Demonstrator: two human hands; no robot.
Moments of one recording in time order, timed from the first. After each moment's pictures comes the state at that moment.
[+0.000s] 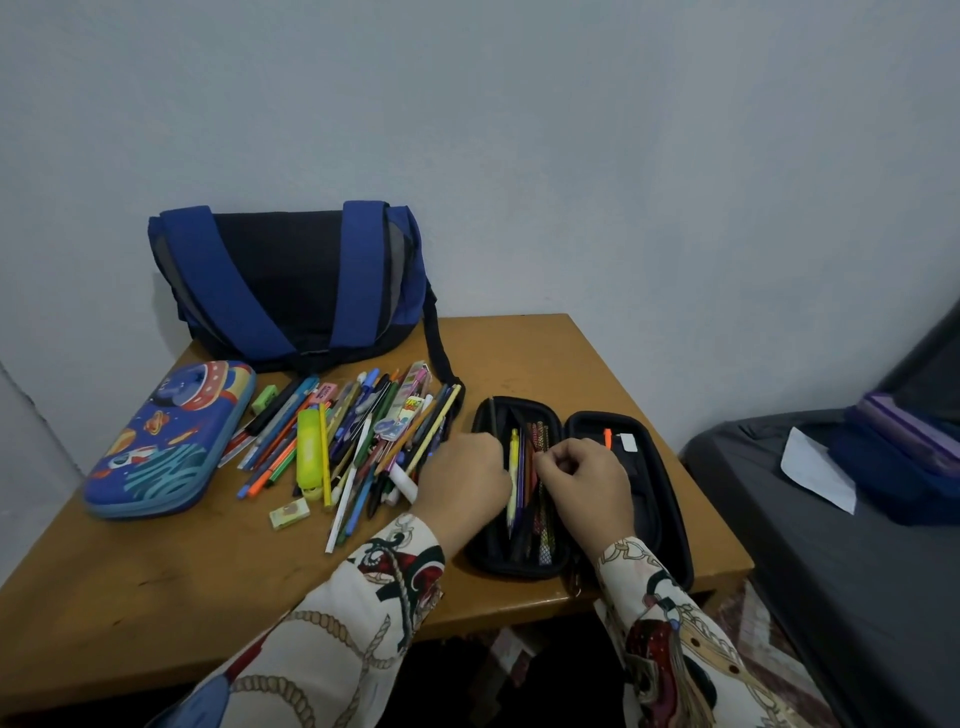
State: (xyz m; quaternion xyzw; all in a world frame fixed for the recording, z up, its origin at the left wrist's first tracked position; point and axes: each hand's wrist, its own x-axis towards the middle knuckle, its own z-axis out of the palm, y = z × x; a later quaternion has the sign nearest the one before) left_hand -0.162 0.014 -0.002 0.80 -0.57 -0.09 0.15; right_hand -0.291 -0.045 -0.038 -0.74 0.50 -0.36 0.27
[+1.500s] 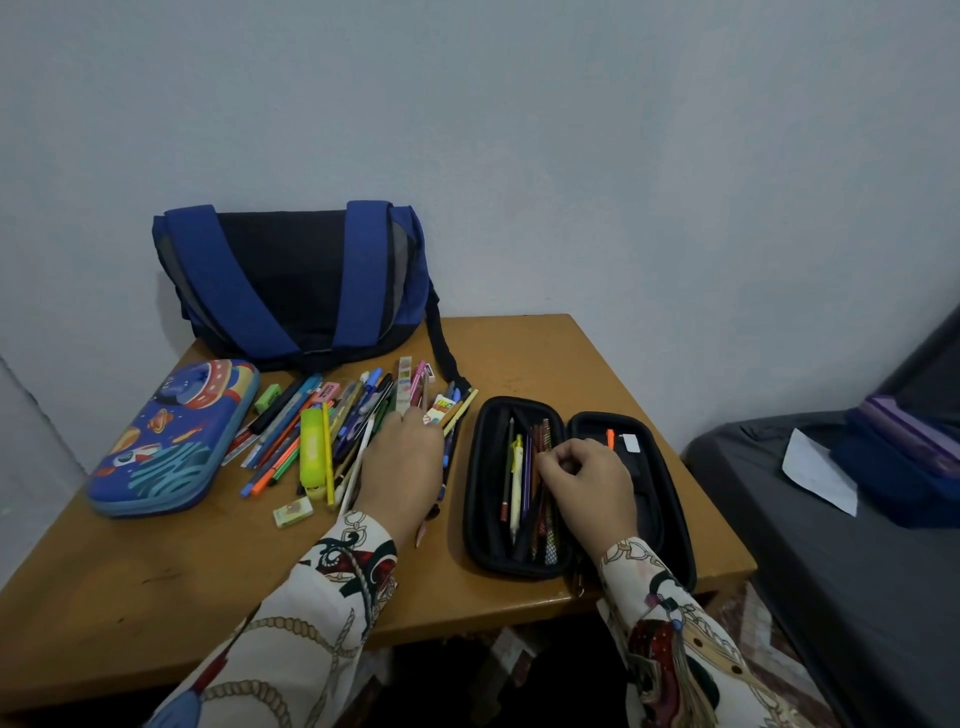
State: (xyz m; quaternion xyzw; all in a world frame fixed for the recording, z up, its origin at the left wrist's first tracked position) left_hand -0.115 0.034 -0.011 0.82 -0.55 0.11 0.09; right_hand -0.292 -0.043 -0.036 -0.75 0.50 -0.34 0.27
